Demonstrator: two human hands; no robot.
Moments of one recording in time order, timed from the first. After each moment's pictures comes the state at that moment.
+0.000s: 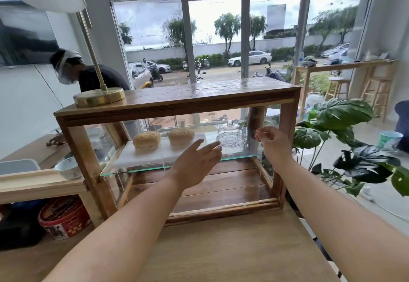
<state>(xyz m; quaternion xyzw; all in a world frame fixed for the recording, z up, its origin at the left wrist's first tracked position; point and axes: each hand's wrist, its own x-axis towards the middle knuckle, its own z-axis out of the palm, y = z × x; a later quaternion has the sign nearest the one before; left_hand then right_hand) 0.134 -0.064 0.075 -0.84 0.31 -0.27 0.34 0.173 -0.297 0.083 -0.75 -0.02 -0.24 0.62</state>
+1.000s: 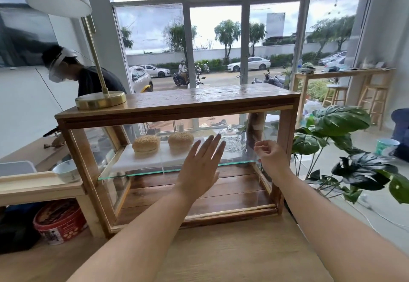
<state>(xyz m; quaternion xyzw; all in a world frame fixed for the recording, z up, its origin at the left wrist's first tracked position) 0.116 -0.083 0.066 -0.90 0.18 -0.37 0.16 0.161 -0.292 0.069 -0.78 -0.02 -0.19 0.60</state>
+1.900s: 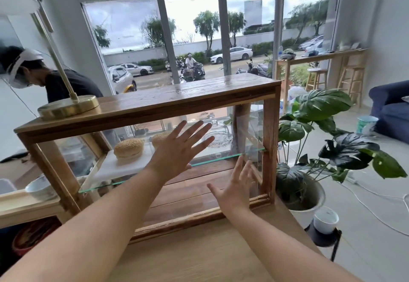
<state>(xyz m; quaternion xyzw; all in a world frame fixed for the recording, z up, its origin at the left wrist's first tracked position) 0.147 -0.065 0.109 -0.83 0.26 -0.32 0.38 0.120 -0.226 -0.007 -0.90 0.05 -0.16 0.41</state>
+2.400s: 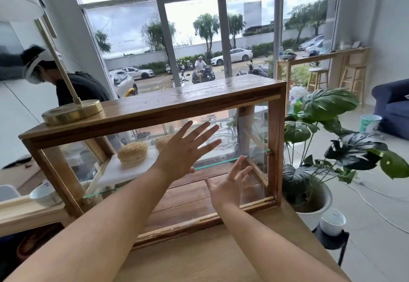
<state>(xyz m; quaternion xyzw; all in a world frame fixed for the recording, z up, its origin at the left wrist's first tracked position) 0.150 -0.063 0.120 -0.84 0.30 -0.28 0.37 0.138 -0.183 0.001 -0.83 0.13 -0.16 0.52</state>
